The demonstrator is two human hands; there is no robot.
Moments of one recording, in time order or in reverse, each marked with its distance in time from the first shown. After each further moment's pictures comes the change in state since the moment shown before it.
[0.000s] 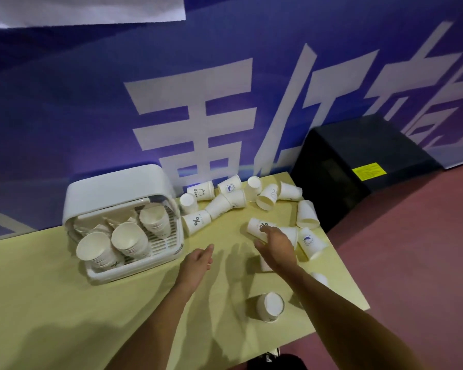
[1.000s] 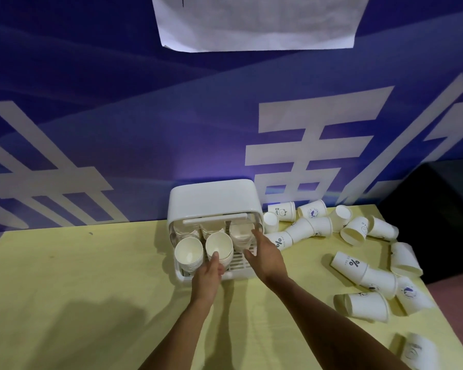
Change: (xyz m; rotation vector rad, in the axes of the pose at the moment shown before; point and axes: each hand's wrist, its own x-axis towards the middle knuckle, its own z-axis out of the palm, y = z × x) left_hand 0.015 -0.036 -0.165 -0.259 0.315 -0.035; right_hand 0.023 -0.197 0.152 0.041 -0.091 -0.347
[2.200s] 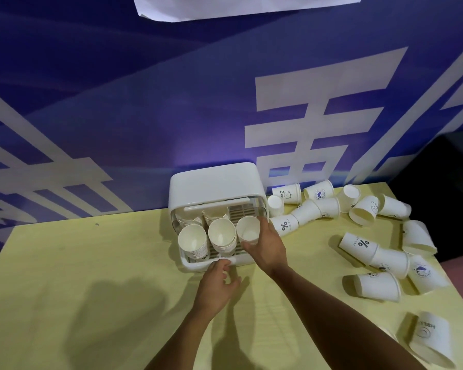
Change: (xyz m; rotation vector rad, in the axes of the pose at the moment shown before) left_hand -0.006 -0.054 -0.008 0.577 -0.146 0.344; right_hand -0.006 -0.001 0.014 0.074 0.049 0.121
